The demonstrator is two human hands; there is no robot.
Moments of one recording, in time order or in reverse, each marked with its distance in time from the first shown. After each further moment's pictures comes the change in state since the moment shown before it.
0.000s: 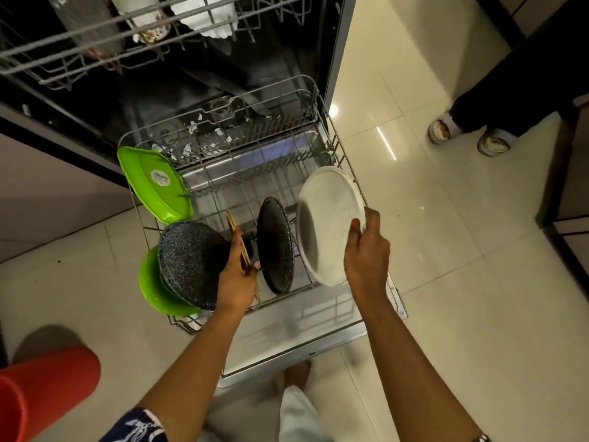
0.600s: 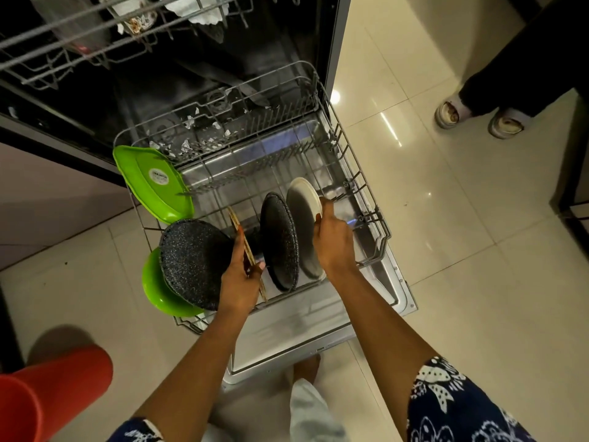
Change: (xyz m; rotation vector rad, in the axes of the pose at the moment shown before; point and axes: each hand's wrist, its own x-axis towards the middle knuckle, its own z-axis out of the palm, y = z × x) left_hand 0.004 -0.009 0.000 -0.090 -0.028 -0.013; right_hand 0.017 0.002 0.069 -0.229 -0.334 -0.067
